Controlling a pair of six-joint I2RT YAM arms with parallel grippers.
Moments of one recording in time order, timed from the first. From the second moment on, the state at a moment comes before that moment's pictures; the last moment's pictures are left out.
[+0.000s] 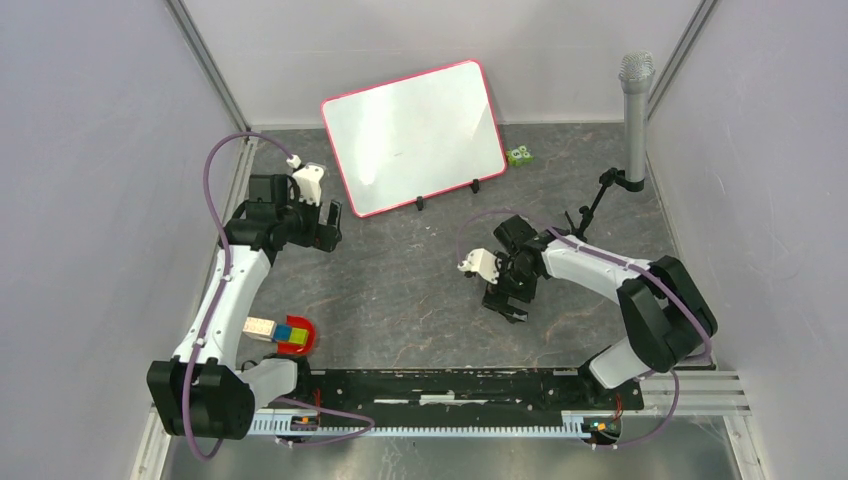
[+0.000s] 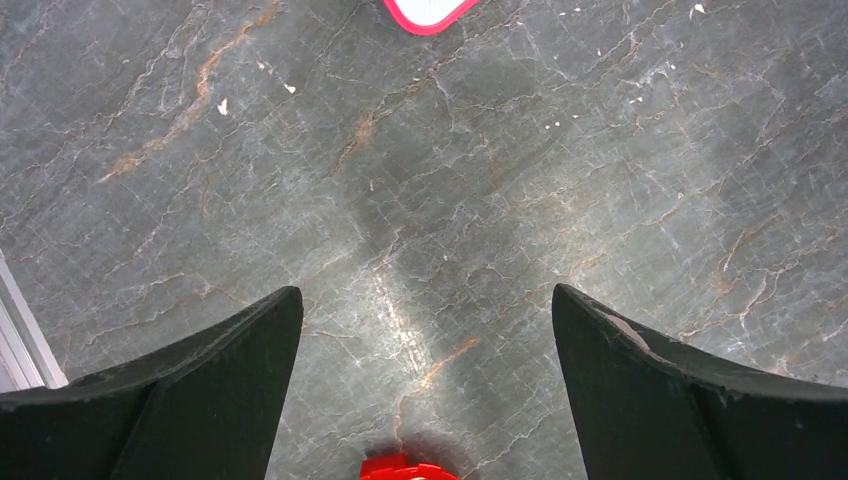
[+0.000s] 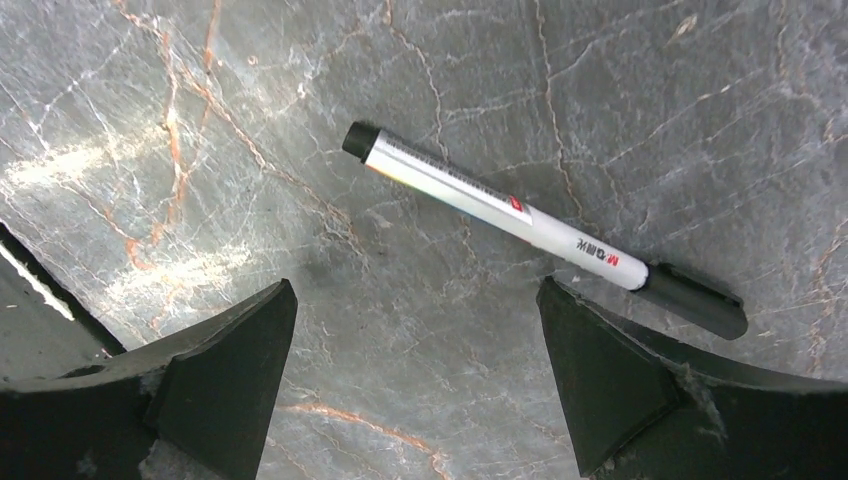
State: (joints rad) left arm -0.06 1.14 1.01 -0.68 0.22 0.20; right arm 0.56 1.52 0.84 -0.71 -0.24 -0.71
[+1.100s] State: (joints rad) left arm -0.06 1.17 1.08 -0.76 0.30 0.20; right arm 0.91 1.55 0.79 -0.59 0.13 -1.21
